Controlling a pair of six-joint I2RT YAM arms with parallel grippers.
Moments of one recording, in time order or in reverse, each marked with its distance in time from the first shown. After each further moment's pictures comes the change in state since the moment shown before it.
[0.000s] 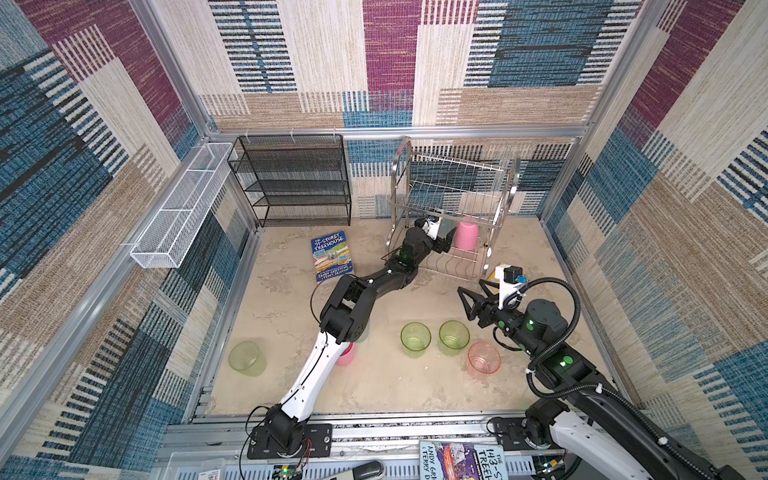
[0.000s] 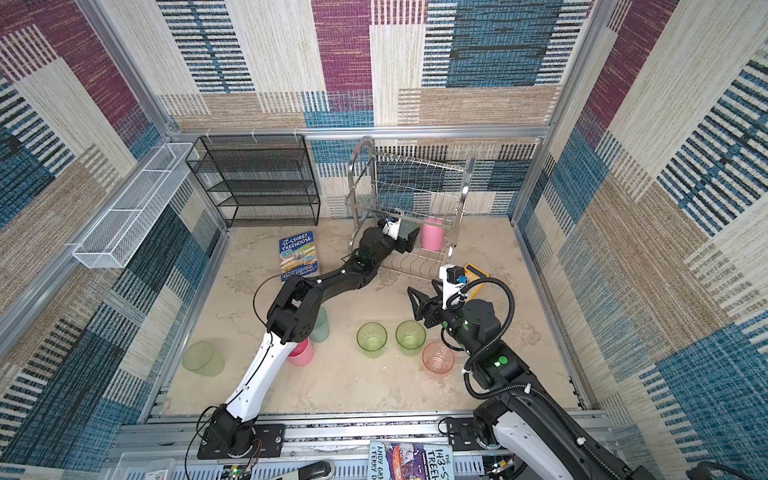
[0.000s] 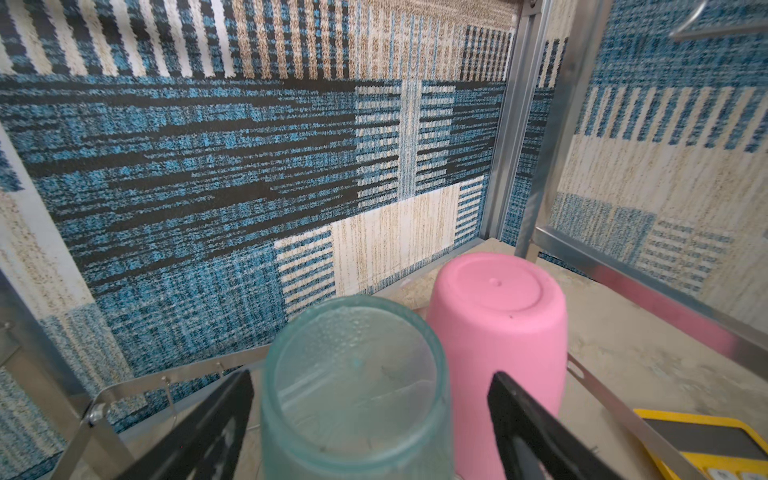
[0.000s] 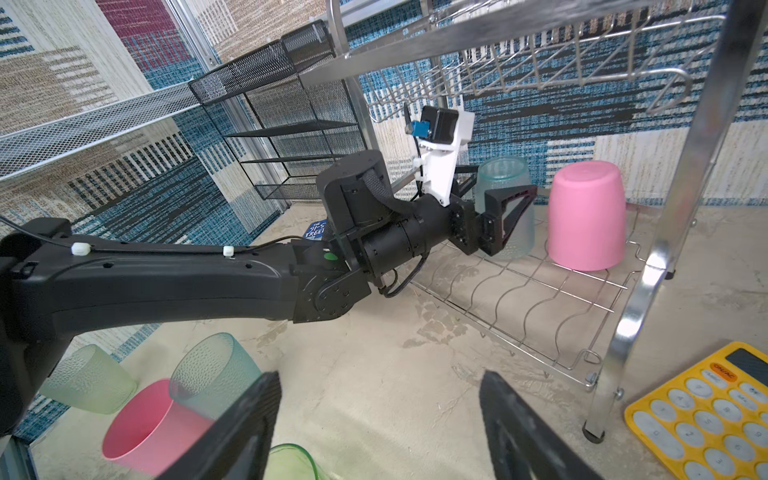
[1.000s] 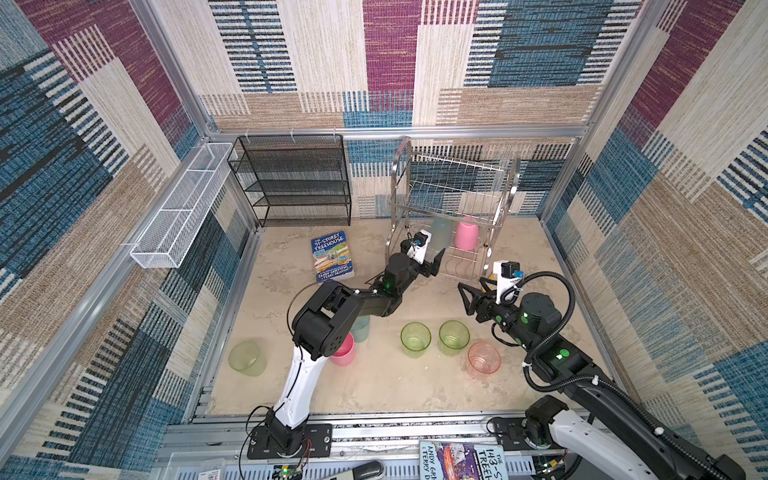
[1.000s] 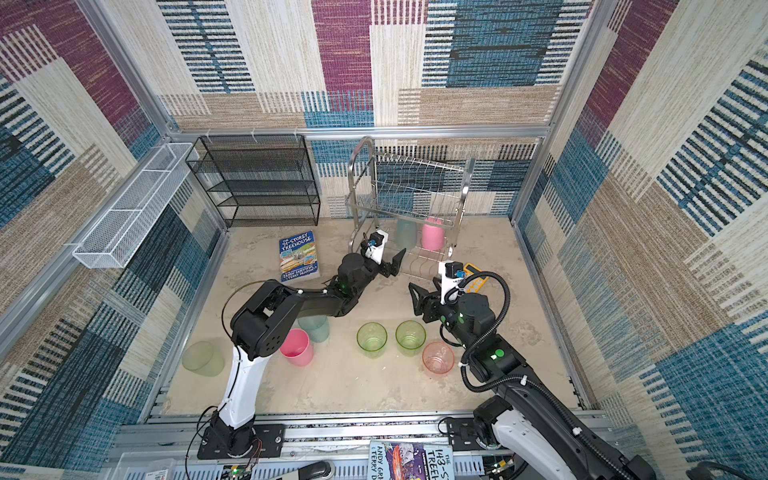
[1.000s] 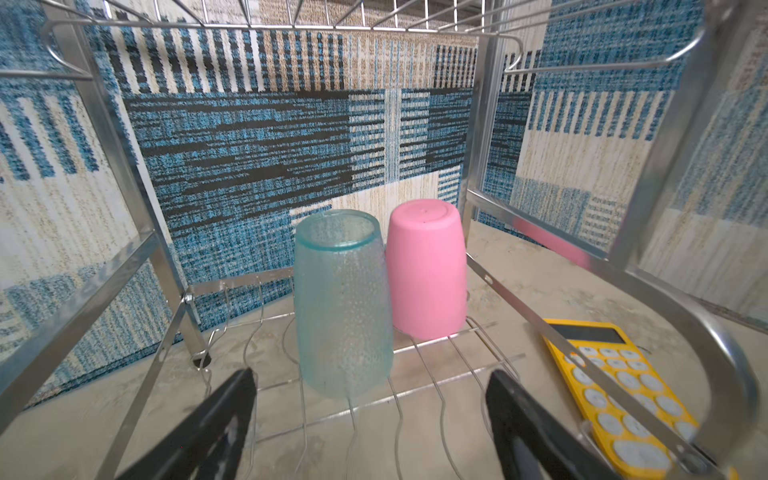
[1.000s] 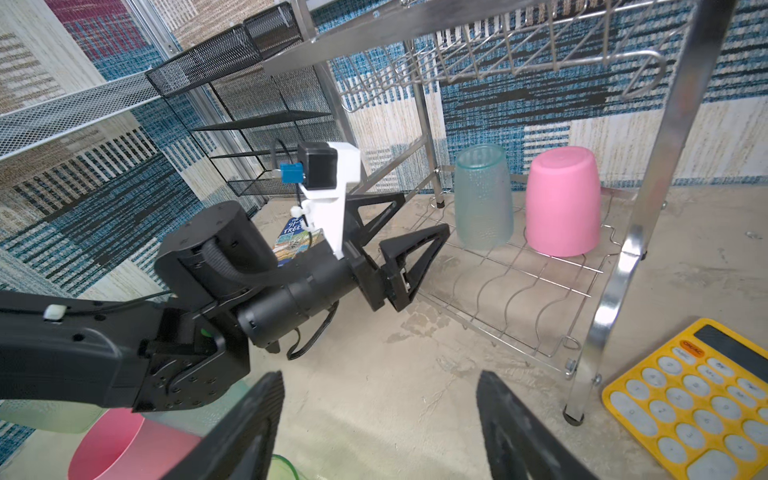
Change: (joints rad) left arm -0.043 -0.401 -0.732 0.325 -0.056 0.010; right arm 0.000 0.076 0.048 -0.046 0.056 0.020
